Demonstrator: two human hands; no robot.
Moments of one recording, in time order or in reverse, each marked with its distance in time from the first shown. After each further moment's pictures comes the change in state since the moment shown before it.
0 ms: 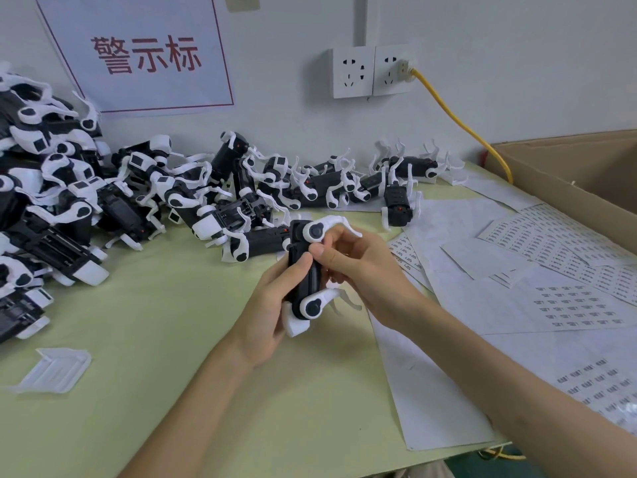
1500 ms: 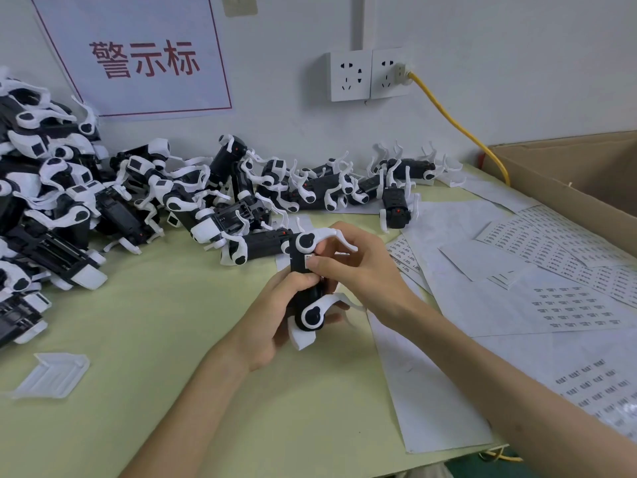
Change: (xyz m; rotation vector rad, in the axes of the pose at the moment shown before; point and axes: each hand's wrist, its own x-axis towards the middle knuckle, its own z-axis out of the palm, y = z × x) left_hand 0.008 -0.009 -0.006 -0.060 -0.099 -0.127; right_hand -0.003 -0.003 0.003 -0.097 0.034 -0.097
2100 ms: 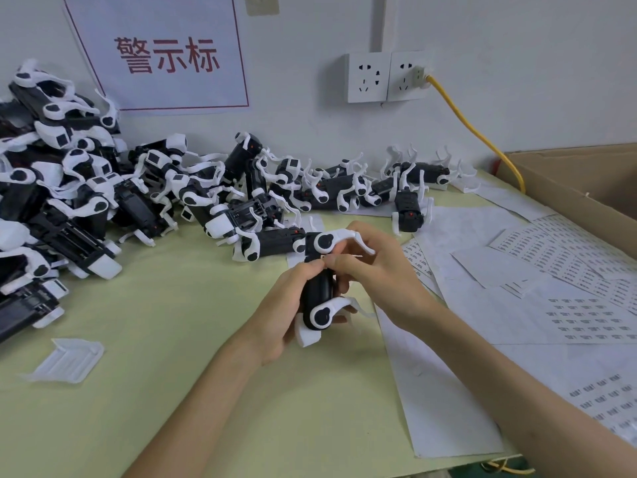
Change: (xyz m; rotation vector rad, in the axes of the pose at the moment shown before) left_hand -0.003 0.010 0.009 0.032 0.110 -0.048; right_hand 0.006 0.007 -0.005 0.004 -0.026 -0.006
